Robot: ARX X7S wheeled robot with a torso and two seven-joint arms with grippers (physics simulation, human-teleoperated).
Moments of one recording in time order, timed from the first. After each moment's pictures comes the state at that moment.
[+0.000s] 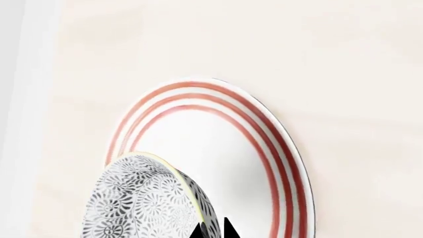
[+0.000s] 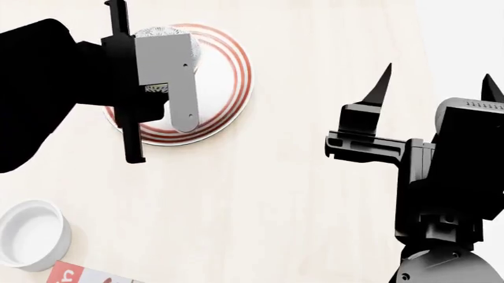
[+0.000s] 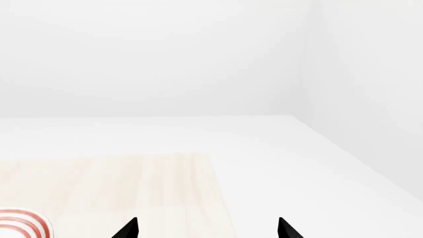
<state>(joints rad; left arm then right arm) -1.65 -0.26 1.39 -0.58 -0.22 -0.56 0.71 0.61 0.46 -0.13 -0.56 0.59 0.73 0.61</state>
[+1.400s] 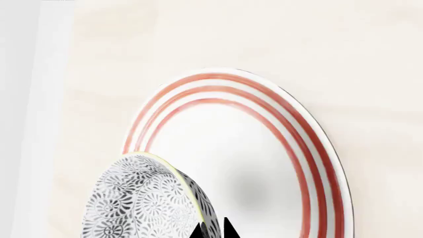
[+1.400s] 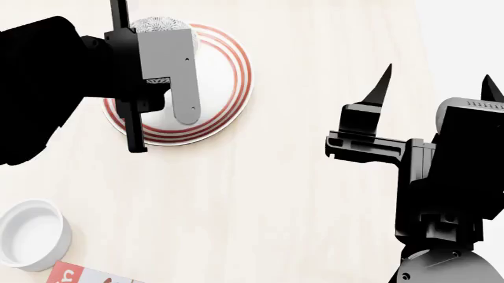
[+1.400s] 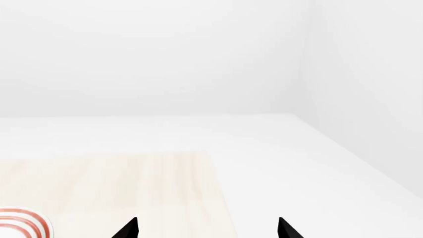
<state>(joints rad) -1.65 -0.20 1.40 -0.75 -0.18 -0.46 0.68 0.61 0.47 -0.14 -0.55 0.60 0.73 0.62</state>
